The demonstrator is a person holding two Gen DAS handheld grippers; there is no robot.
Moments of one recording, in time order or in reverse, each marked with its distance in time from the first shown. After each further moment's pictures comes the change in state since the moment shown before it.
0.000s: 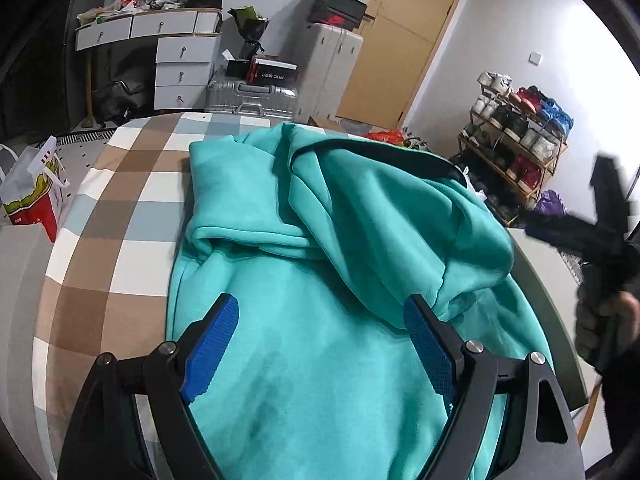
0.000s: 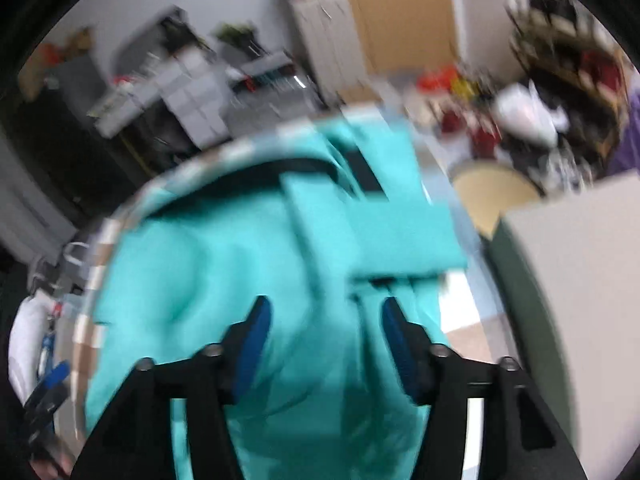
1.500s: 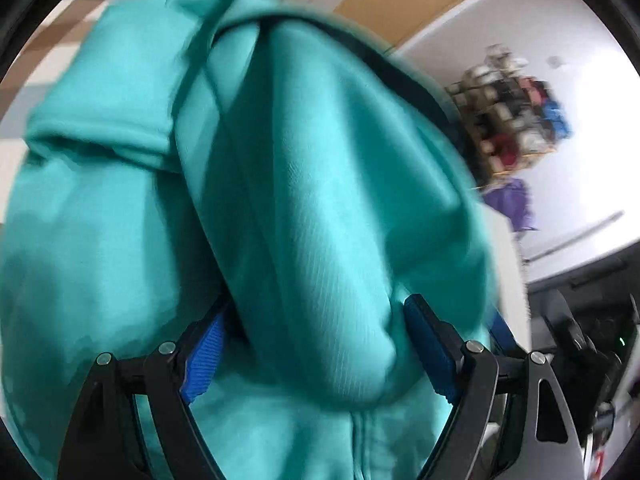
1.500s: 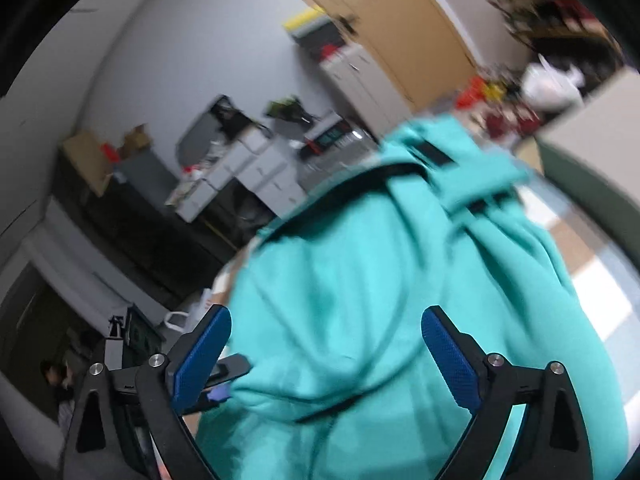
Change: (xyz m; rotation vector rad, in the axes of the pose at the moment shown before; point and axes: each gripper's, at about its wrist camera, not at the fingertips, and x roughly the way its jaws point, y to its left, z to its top) left arm 0.102 -0.040 0.009 -0.268 0.377 -0.211; right arm -0.011 -0.017 -0.105 0.347 -0.151 0.251
